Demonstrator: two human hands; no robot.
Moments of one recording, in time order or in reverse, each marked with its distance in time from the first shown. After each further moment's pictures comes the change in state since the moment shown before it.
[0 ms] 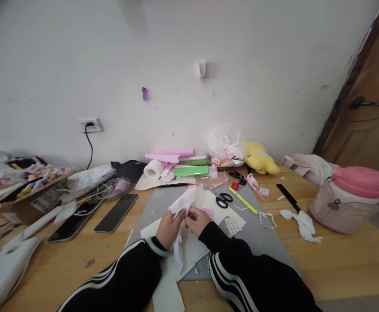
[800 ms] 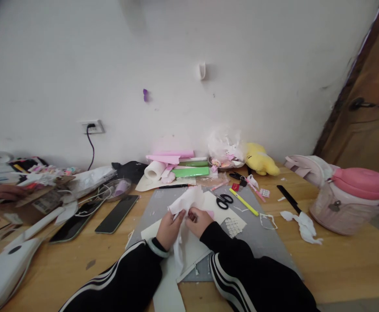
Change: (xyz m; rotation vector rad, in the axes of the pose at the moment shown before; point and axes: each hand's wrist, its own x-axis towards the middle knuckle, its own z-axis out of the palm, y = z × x) left_hand 0.000 -0.003 0.000 -0.056 0.047 0.023; right_hand 0.002 0.007 -0.005 -0.268 0.104 -0.147
